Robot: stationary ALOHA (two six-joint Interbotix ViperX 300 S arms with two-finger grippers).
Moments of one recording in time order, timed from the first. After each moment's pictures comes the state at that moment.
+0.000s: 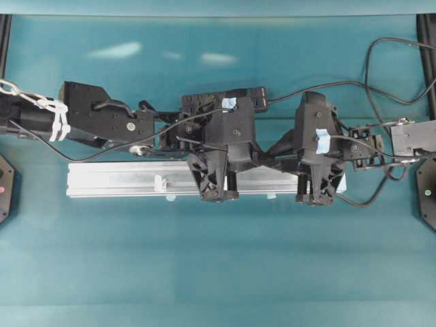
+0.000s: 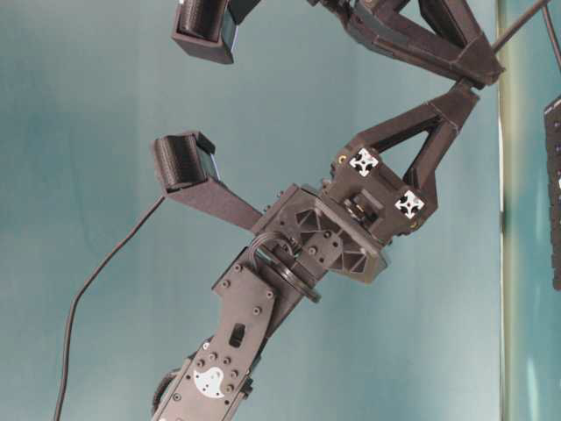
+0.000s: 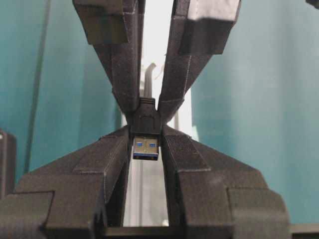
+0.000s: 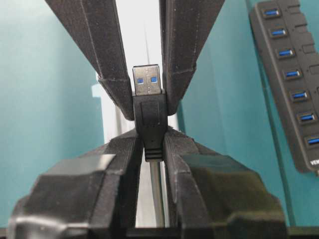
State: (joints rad) left arm 0.06 0.16 0.32 0.01 0.13 0.05; right arm -0.06 -0.25 0.86 -0.34 0.12 0.33
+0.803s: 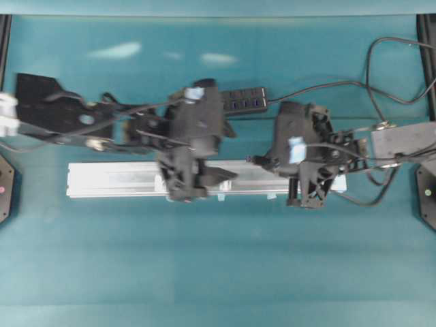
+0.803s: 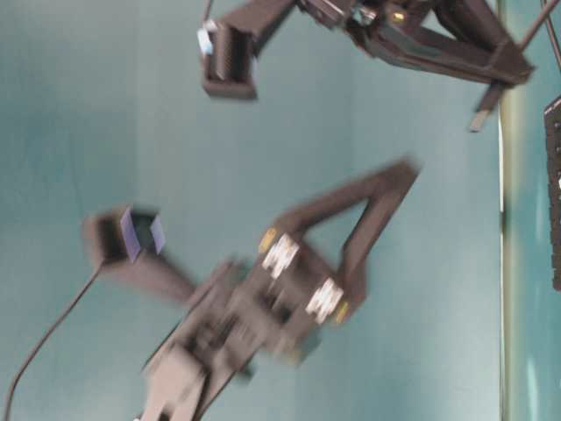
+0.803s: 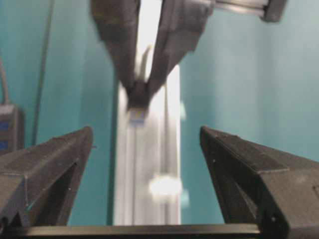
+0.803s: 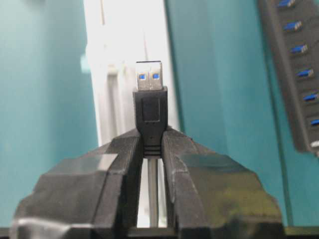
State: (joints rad) left arm 0.05 -0.08 0.45 0.01 0.24 0.03; right arm -0.01 -0.15 0.73 -0.34 0.36 0.30
